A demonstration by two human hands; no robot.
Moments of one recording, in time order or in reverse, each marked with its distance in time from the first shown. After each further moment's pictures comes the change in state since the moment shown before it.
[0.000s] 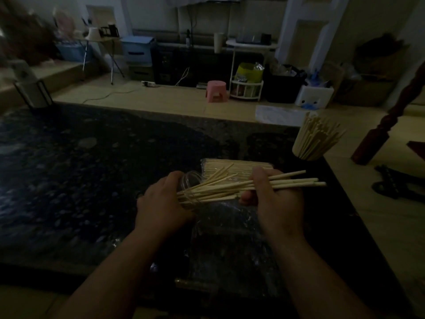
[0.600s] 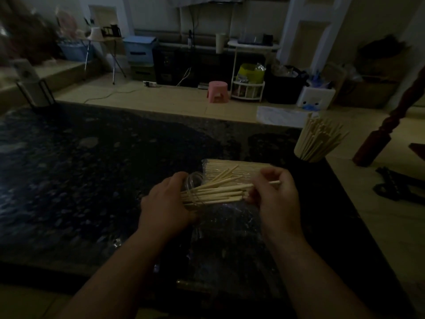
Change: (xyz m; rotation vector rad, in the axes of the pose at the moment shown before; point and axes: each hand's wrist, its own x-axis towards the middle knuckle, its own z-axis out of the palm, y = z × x) left_hand -0.003 0.004 0.000 0.001 0.007 0.037; right_hand 0.004 0.002 0.002 0.089 0.015 0.161
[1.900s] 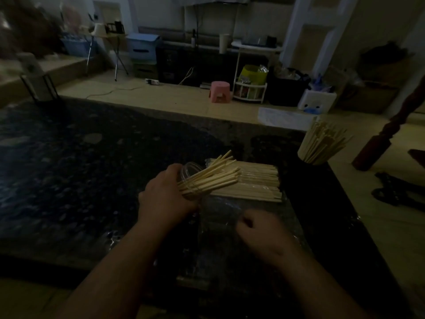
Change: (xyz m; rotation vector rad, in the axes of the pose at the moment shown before) left_hand 0.007 -0.008 -0.011 -0.141 0.037 -0.099; right_hand -0.008 0.032 -0.019 -1.206 -0.586 -0.025
